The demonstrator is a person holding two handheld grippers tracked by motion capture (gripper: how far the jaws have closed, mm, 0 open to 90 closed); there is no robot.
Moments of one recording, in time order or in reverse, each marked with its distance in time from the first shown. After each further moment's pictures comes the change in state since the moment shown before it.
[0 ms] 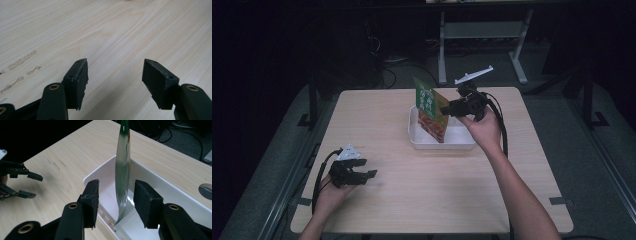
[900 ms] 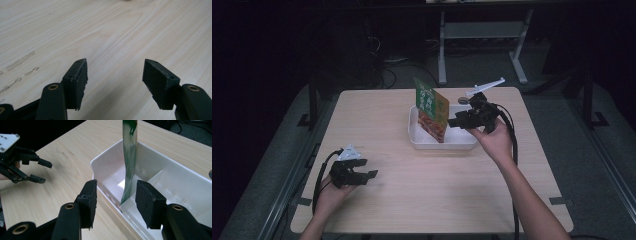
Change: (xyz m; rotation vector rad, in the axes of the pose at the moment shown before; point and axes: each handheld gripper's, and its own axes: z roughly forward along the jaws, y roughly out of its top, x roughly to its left) left arm -0.002 0.001 0.000 0.000 0.001 0.003; right arm -0.002 -0.035 -0.015 0.016 0.059 0.010
